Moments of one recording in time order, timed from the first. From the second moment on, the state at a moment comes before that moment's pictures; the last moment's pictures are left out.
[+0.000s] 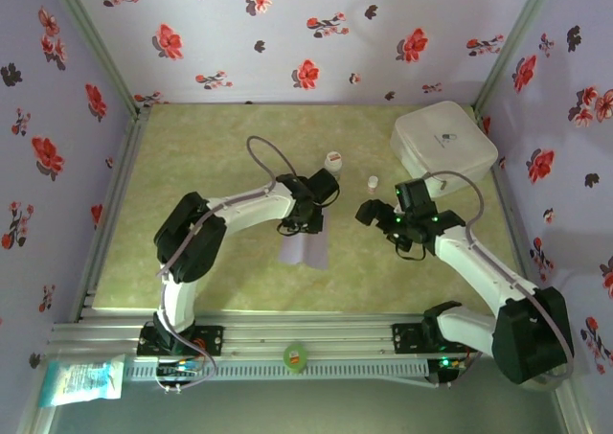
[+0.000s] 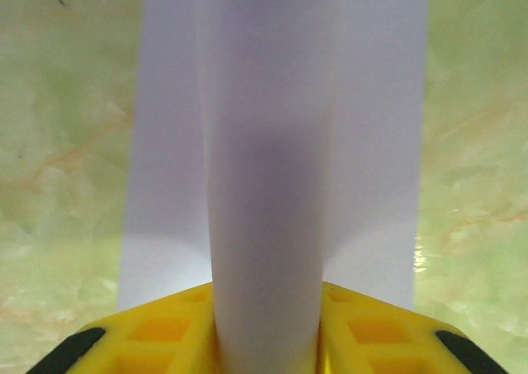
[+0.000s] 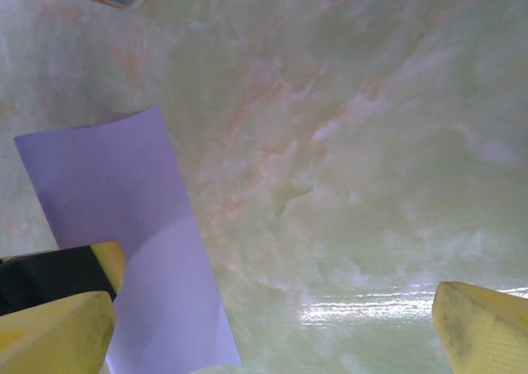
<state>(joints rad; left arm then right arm) -0.89 1.96 1.46 -0.83 -0.13 -0.76 0.36 1.13 0.70 -0.54 -0.24 0.85</state>
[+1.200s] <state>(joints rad) -0.70 1.77 0.99 -0.06 0.53 -0.92 0.36 1.09 0.63 -0.16 -0.38 0.88</state>
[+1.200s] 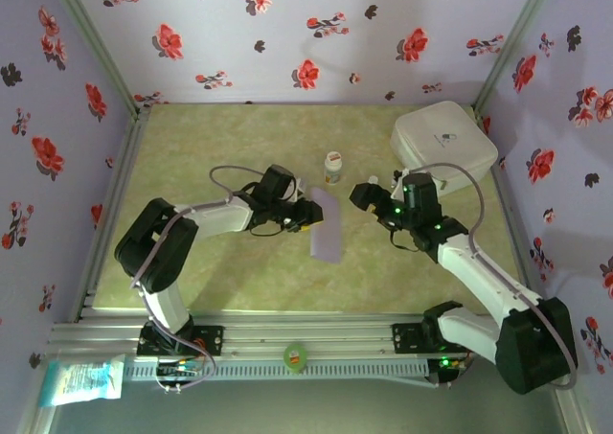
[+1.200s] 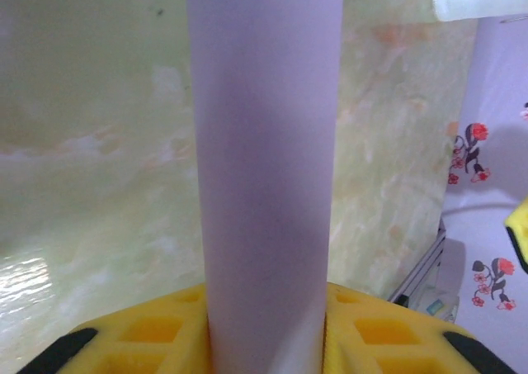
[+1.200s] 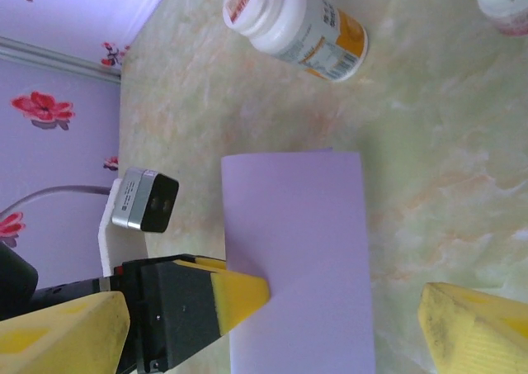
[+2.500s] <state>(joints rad) -0.71 1.76 0.99 -0.30 0.21 -0.84 0.42 1.37 0.63 -0.08 -0.45 0.93</state>
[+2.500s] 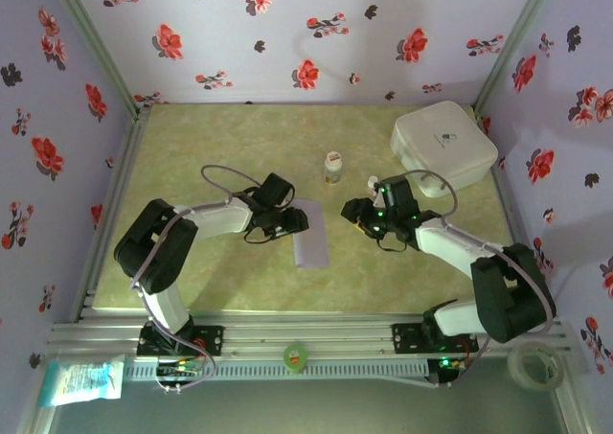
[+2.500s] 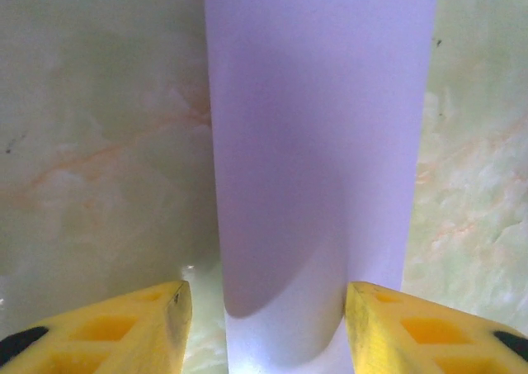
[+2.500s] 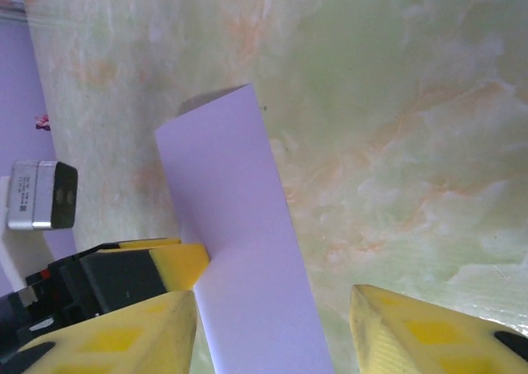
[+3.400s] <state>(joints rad) -0.72 1.76 0.99 -0.34 0.14 -0.86 0.44 1.44 0.63 -0.03 -0.45 0.93</state>
